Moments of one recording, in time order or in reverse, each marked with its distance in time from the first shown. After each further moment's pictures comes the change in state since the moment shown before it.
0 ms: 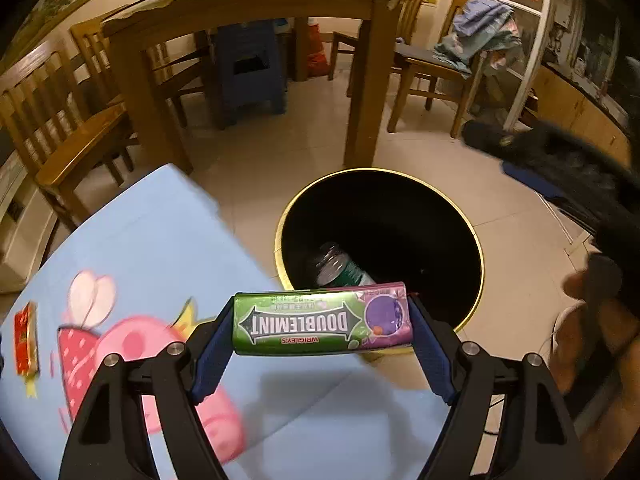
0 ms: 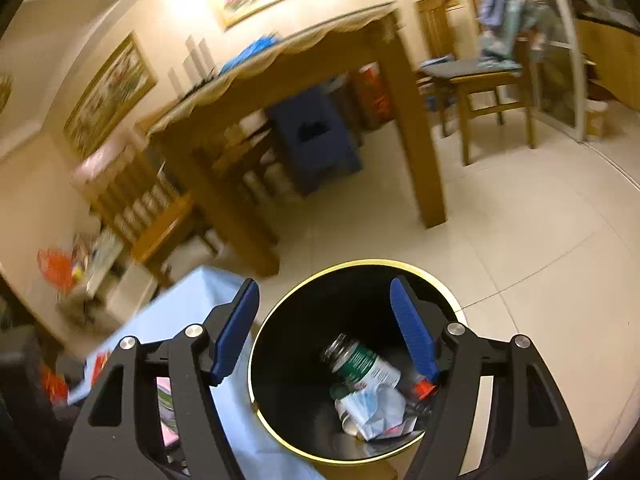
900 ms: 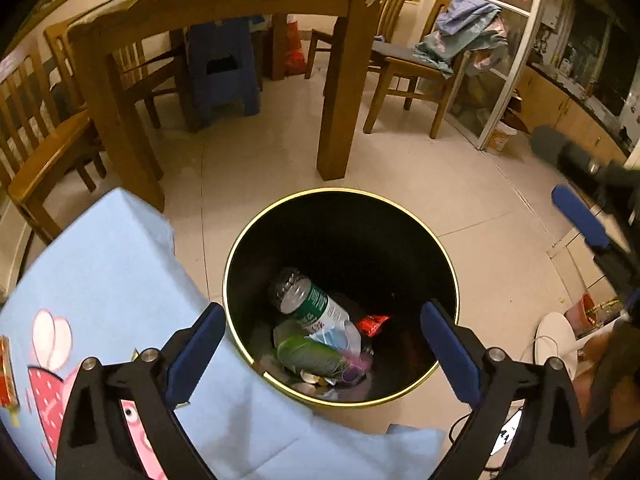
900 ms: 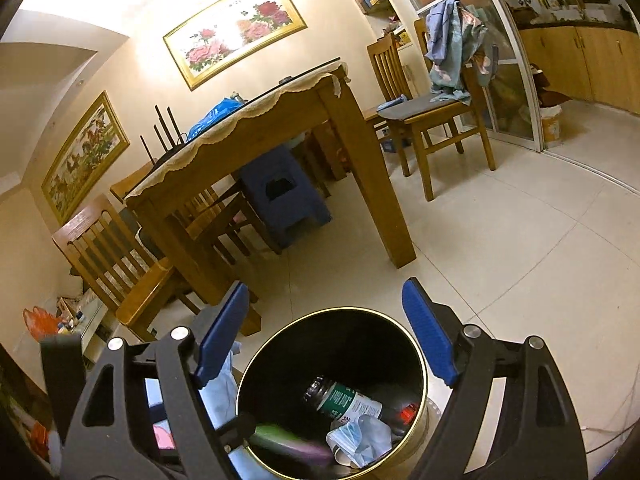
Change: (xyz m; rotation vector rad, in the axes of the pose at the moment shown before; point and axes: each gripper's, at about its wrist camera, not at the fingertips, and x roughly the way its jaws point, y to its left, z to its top) left arm 0.026 -0.022 0.038 0.016 0.004 -0.074; right arm -0.049 -0.021 0.006 0.091 -0.184 -0.090
